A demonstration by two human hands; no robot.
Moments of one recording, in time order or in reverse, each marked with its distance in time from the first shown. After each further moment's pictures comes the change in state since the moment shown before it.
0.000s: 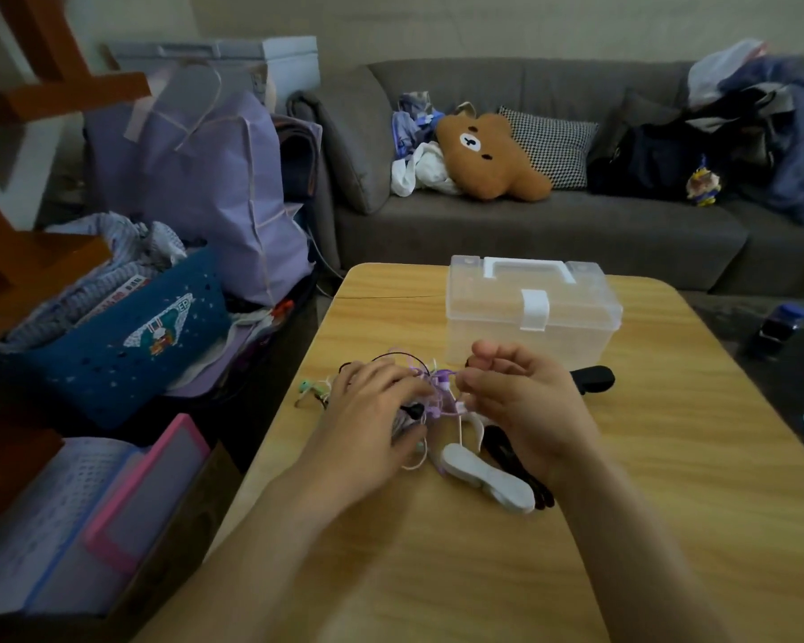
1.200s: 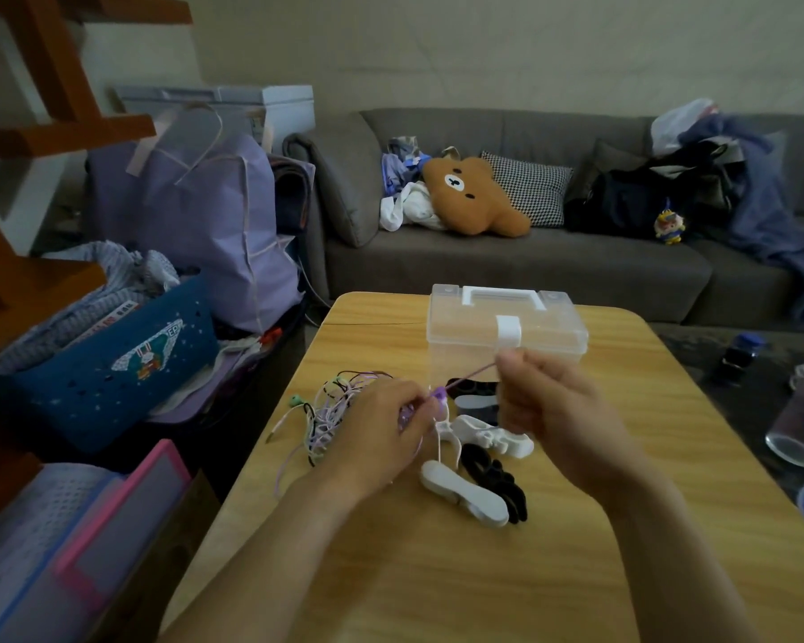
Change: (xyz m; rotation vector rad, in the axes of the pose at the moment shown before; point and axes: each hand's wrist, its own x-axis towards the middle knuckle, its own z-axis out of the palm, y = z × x) left_hand 0.022 0.028 0.008 -0.361 0.050 -0.107; right_hand -0.025 -0.039 -0.037 -0.289 -0.298 -0.249
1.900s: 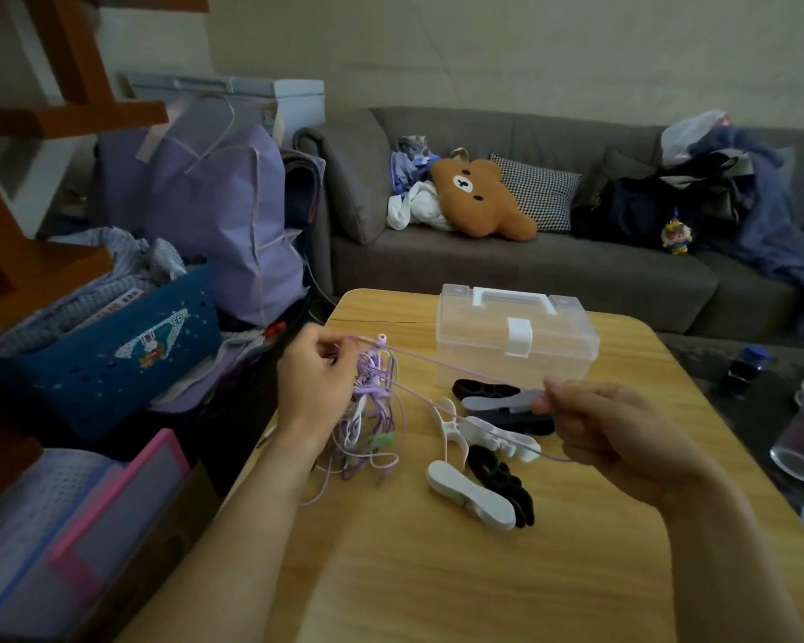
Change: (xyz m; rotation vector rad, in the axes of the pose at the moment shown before) left_hand 0.022 -0.032 -0.041 -0.236 0.576 -0.359; right_hand -0.002 0.008 -0.048 0.015 0.014 0.291
